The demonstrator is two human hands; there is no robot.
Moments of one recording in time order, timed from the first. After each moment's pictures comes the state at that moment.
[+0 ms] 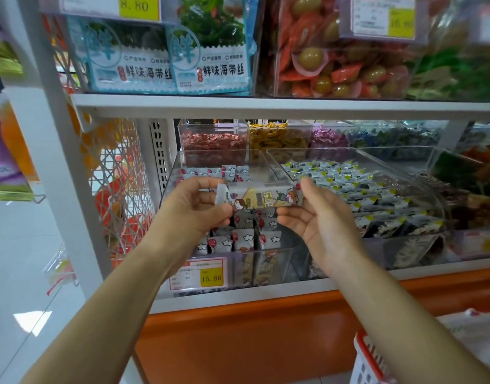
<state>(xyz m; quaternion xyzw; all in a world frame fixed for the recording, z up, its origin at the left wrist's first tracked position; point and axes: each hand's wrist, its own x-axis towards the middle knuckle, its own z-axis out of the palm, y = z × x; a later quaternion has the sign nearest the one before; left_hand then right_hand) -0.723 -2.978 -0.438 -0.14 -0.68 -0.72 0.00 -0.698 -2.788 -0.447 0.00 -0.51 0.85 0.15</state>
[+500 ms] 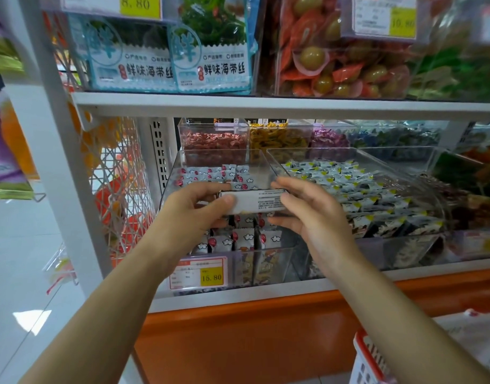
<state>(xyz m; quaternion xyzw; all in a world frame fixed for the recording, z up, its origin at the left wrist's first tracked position) -0.715 -2.979 -0.431 -0.14 -0.78 -0.61 0.02 -0.701 -2.788 -0.456 0.09 -0.66 0.73 0.17</state>
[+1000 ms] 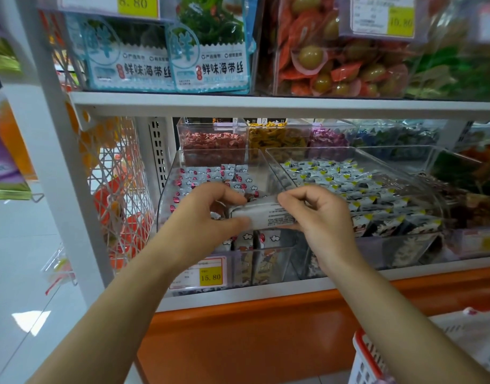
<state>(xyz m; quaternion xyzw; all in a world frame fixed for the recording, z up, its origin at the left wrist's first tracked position) -0.709 -2.970 -0.430 -0.21 -0.83 -0.52 0.06 -0.698 -2.787 -0.453 0.06 -0.76 0.59 0.27</state>
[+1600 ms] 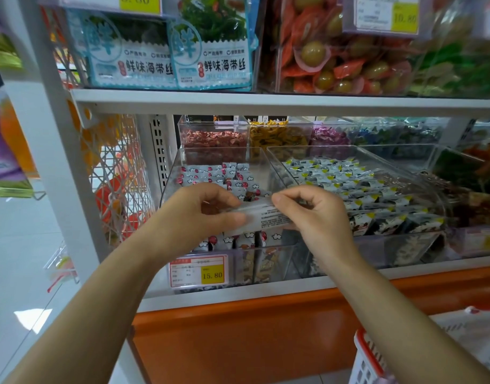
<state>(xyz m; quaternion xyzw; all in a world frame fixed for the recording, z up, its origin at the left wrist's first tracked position) -0.713 -2.985 -0.423 -0.21 -0.83 -0.52 -0.01 -0.693 -2.794 -0.449 0.08 -0.77 0.58 0.25</state>
